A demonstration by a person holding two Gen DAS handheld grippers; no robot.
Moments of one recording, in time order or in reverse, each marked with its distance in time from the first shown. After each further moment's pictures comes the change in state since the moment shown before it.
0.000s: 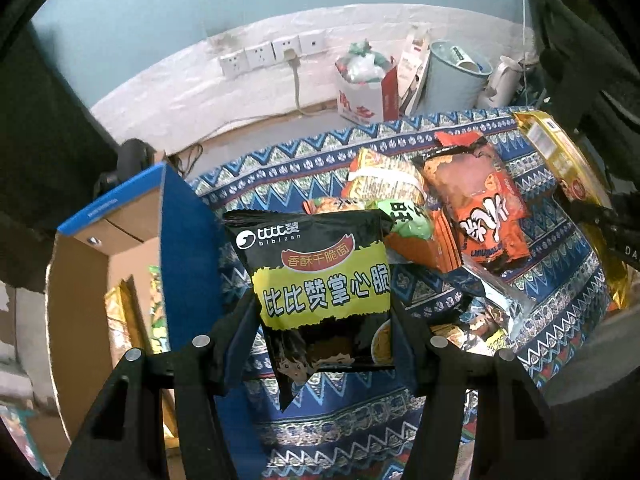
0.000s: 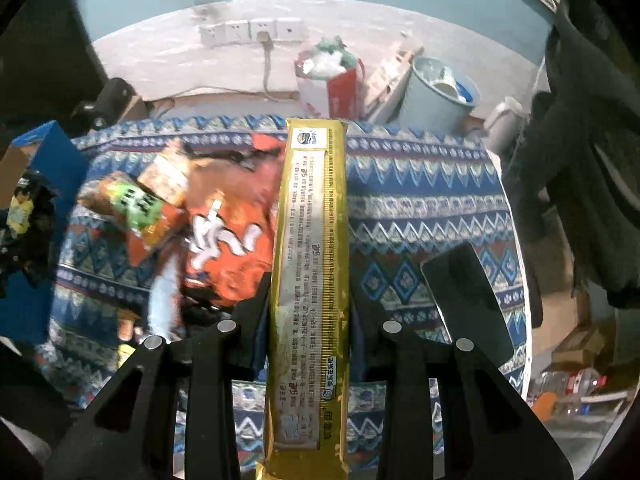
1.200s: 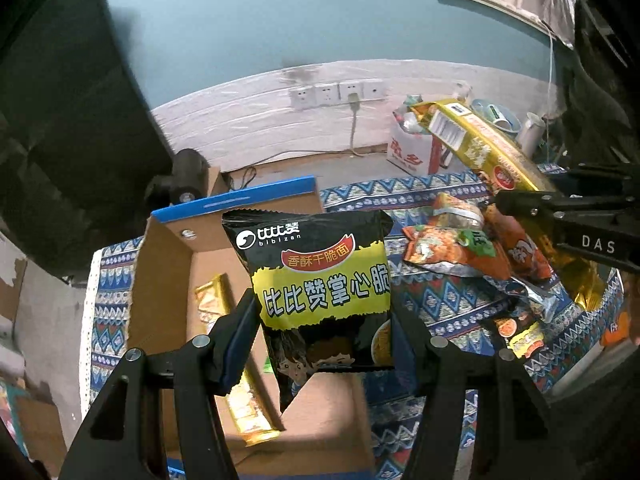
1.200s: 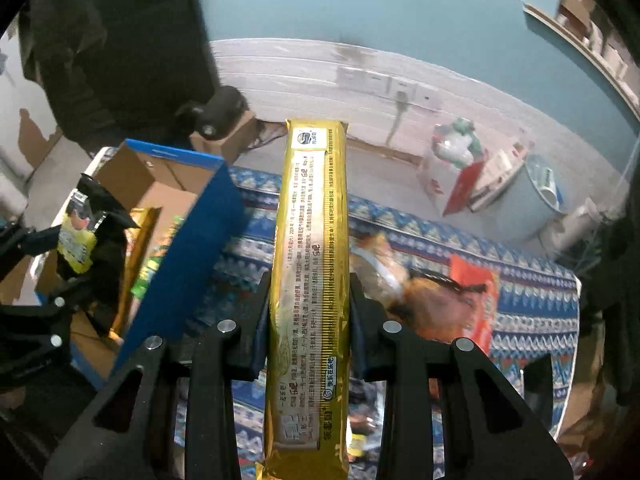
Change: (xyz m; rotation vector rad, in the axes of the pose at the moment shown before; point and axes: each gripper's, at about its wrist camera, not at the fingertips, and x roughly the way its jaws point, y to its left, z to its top) left arm -0.062 0.120 -0.037 -0.119 -0.152 0.052; right arm -0.042 0.197 0.079 -0.243 -0.085 0.206
